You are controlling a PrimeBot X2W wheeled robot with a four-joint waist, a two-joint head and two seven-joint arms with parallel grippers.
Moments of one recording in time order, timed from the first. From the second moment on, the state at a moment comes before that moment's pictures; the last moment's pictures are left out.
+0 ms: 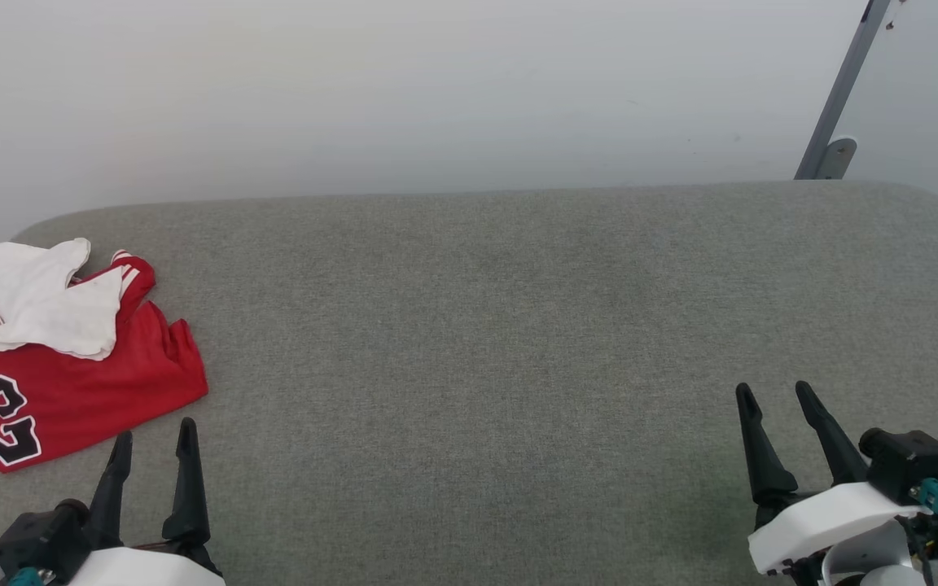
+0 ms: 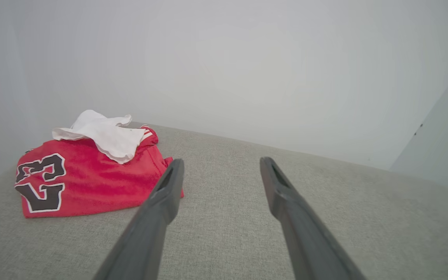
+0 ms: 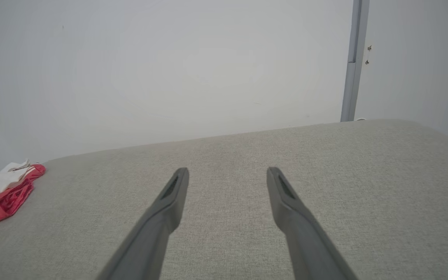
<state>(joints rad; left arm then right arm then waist) 0.07 0.15 0.07 0.14 -0.37 -0.10 -0.23 -0.03 -0.12 0.02 0.22 0.34 0.13 -0.15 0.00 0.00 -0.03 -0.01</state>
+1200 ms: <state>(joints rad) 0.07 0.15 0.08 0.13 -0.25 -0.12 -0.26 -0.03 -0.13 0.04 0.20 0.19 0.13 -0.18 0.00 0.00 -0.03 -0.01</state>
